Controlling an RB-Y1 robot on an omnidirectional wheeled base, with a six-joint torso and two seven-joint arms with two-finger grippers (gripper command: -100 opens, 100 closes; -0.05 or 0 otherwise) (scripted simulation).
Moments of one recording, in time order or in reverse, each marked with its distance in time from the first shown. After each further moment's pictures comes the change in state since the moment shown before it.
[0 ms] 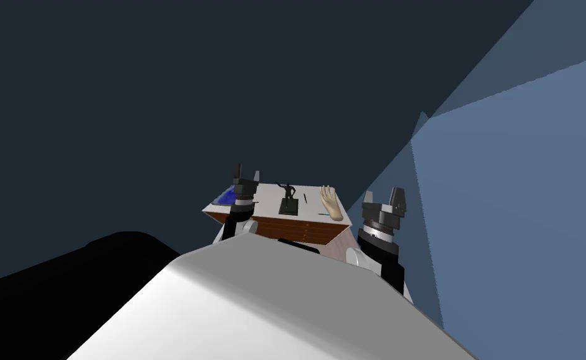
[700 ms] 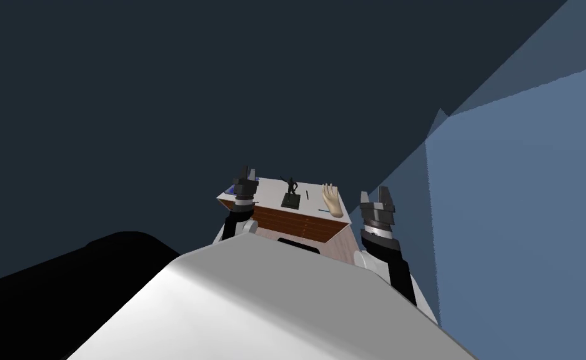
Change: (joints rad) left arm 0.000 0.000 0.000 0.000 0.000 0.000 0.000; right arm -0.035 -0.187 -0.015 0.038 -0.053 0.065 0.040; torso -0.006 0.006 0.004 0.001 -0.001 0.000
